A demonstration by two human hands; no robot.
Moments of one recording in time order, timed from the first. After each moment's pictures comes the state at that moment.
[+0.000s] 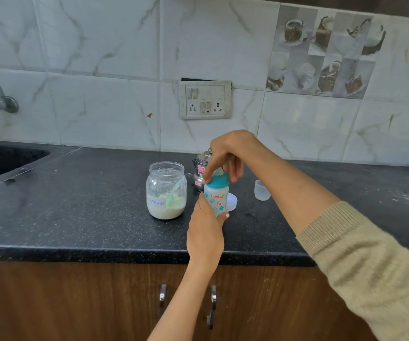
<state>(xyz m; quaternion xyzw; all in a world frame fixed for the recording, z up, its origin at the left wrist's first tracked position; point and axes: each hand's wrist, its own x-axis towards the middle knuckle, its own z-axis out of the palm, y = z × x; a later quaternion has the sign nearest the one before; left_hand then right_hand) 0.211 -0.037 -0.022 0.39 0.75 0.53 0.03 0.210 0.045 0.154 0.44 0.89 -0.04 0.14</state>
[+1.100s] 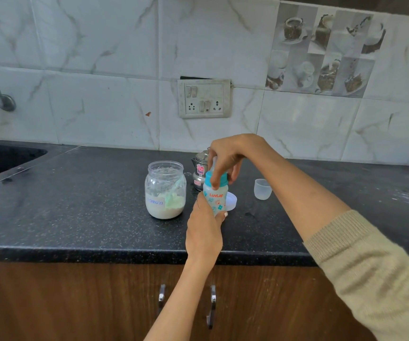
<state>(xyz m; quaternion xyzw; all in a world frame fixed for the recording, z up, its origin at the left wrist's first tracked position) 0.204 -0.032 -0.024 0.41 0.74 0.54 0.06 0.222 0.055 0.148 0.36 0.92 -0.11 0.10</state>
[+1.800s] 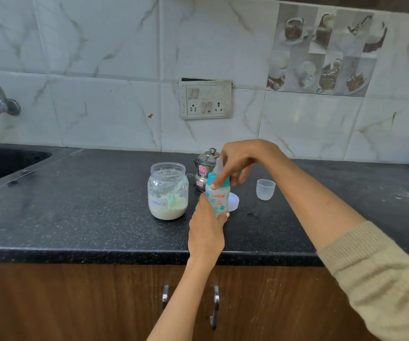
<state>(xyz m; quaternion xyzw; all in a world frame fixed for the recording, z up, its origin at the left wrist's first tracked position) 0.200 -0.032 -0.024 0.41 0.74 0.53 0.07 0.238 0.066 0.139 0.35 0.92 -0.16 0.07</state>
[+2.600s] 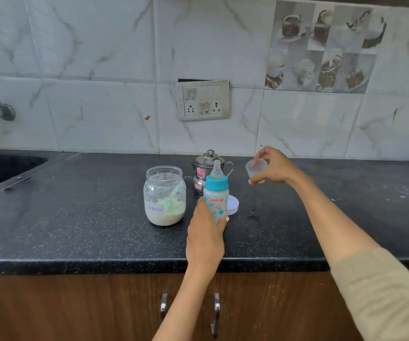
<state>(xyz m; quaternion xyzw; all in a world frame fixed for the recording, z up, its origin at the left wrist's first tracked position) 0.200 -0.031 -0.027 0.43 0.74 0.52 0.04 0.300 0.153 0.079 0.40 0.84 -0.26 -0.28</state>
